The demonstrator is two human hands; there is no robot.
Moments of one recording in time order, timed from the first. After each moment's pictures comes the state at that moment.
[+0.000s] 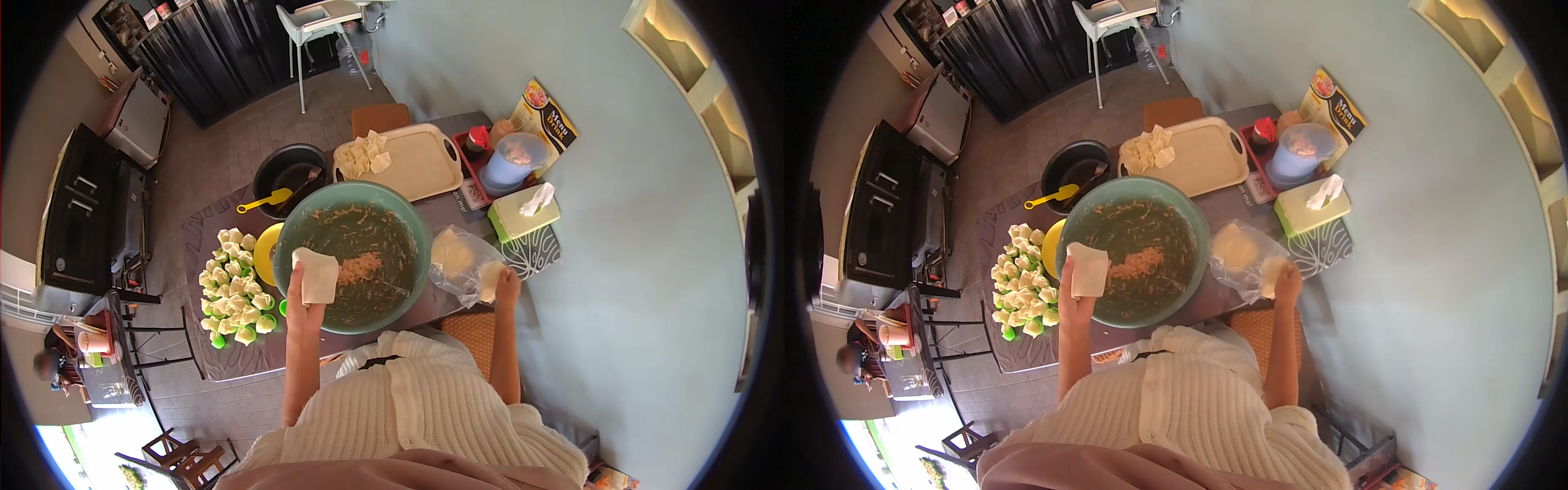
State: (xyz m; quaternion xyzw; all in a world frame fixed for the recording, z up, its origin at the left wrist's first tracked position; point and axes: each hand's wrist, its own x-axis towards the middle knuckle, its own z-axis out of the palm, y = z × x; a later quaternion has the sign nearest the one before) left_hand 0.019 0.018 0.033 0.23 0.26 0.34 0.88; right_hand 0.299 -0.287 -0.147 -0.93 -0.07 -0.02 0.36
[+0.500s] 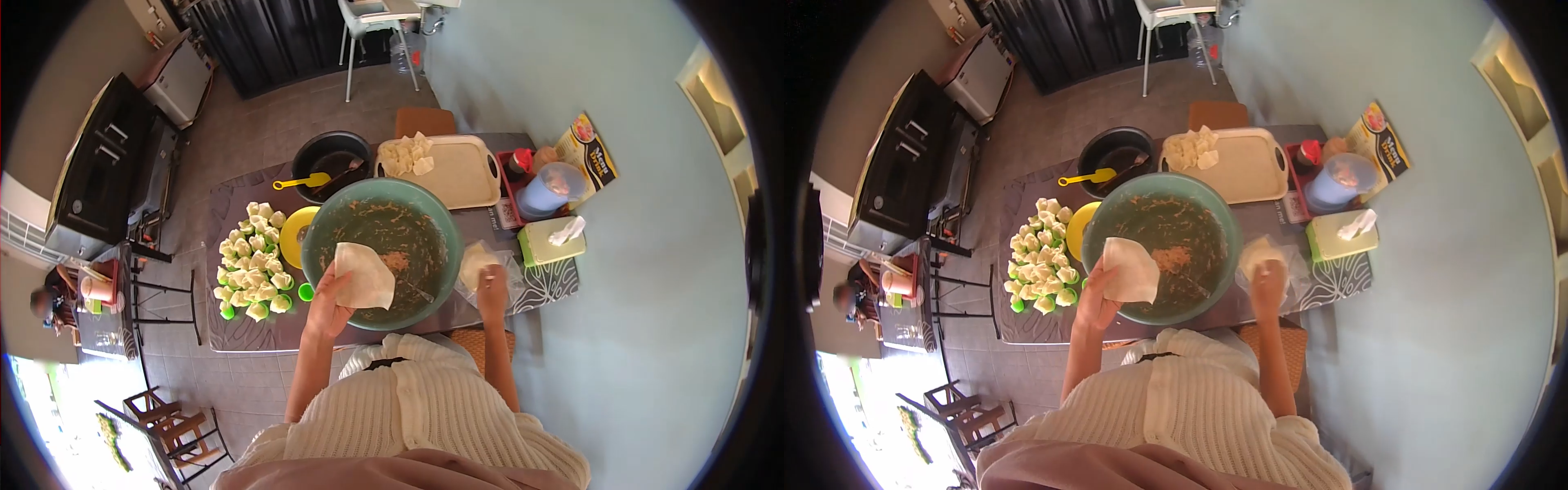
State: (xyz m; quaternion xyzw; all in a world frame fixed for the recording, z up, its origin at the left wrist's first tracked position) left_hand 0.004 0.003 0.058 0.28 0.24 0.27 0.89; right_hand 0.243 -0.184 -0.064 -0.87 -0.30 -0.07 0.39
